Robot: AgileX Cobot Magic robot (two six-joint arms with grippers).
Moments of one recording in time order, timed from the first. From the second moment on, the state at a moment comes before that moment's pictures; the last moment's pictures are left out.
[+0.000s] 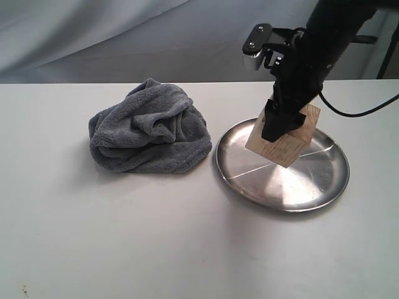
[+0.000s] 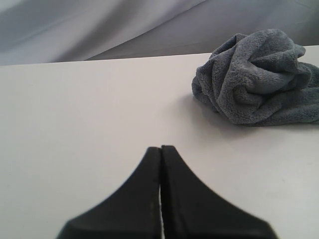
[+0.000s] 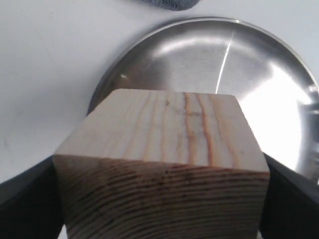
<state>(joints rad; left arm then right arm) -0.07 0.00 0.00 0.06 0.37 -0.02 0.31 1.94 -1.68 0.18 1.21 -0.91</state>
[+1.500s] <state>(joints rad) -0.07 0.00 0.00 0.06 0.37 -0.02 0.25 2.15 -1.68 0.14 1.03 -0.79</state>
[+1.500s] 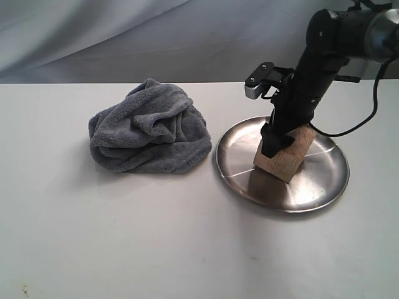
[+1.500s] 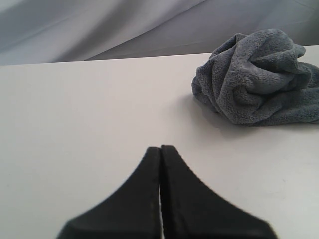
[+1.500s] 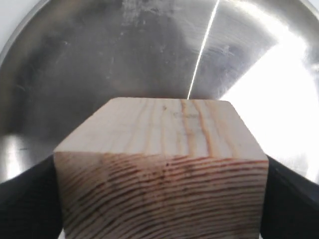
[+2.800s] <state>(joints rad) -0.07 0.00 0.00 0.06 0.37 -0.02 0.25 2.15 -1.68 0.16 0.95 -0.70</state>
